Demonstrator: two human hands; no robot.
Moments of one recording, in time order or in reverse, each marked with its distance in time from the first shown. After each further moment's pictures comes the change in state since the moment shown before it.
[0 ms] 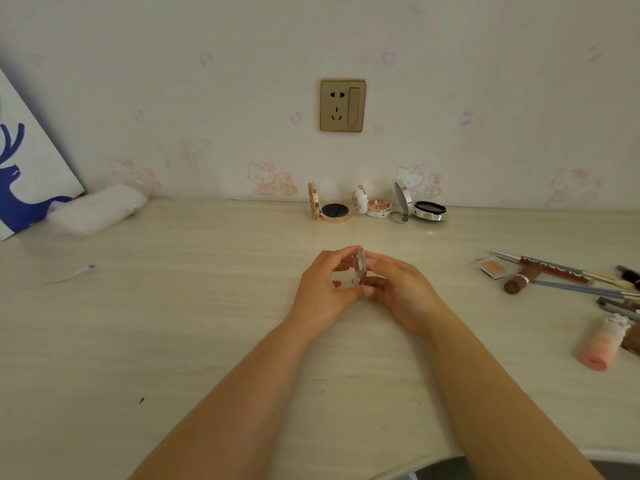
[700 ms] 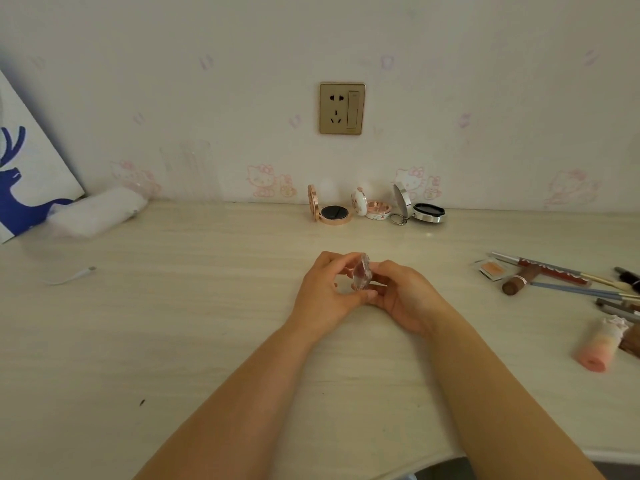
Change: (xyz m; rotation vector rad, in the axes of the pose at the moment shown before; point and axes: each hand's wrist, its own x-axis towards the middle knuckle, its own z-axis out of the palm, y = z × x) left_hand 0.000 0.001 0.001 0.099 -0.017 0.058; right_hand 0.002 -0.003 -0.003 0.123 -0.007 0.116
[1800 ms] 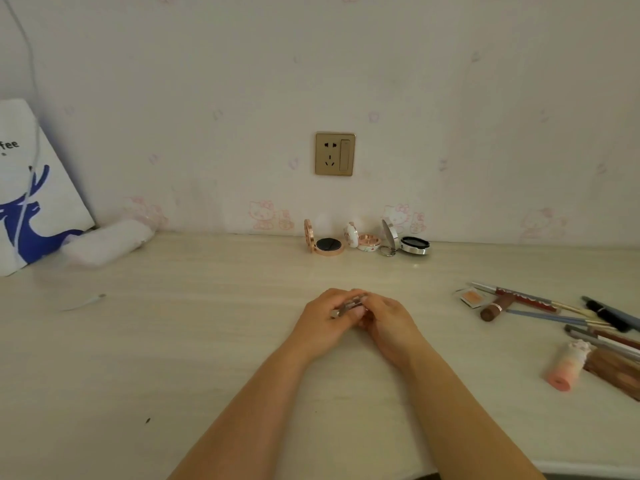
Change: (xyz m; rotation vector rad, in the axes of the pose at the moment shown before) left_hand -0.001 0.003 -0.003 -0.018 -0.162 -0.013; right_hand -0.013 0.012 0.007 -0.244 0.119 -0.140
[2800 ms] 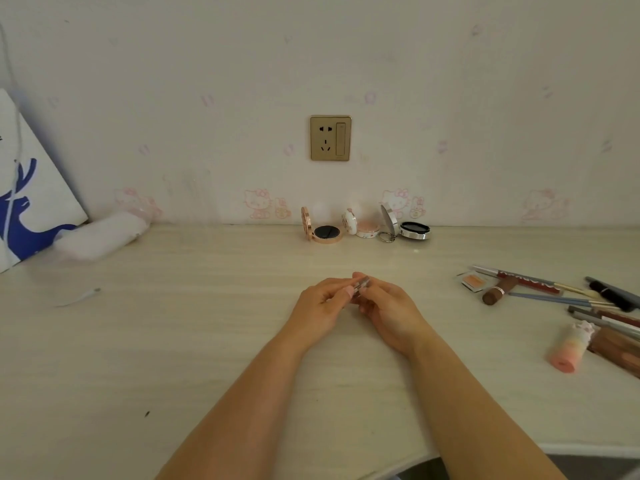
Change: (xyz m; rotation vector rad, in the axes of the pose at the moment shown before) left_hand 0.000 0.000 -0.001 -0.129 0.033 -0.054; right_hand 0.005 0.002 -0.002 0.191 -0.058 0.008
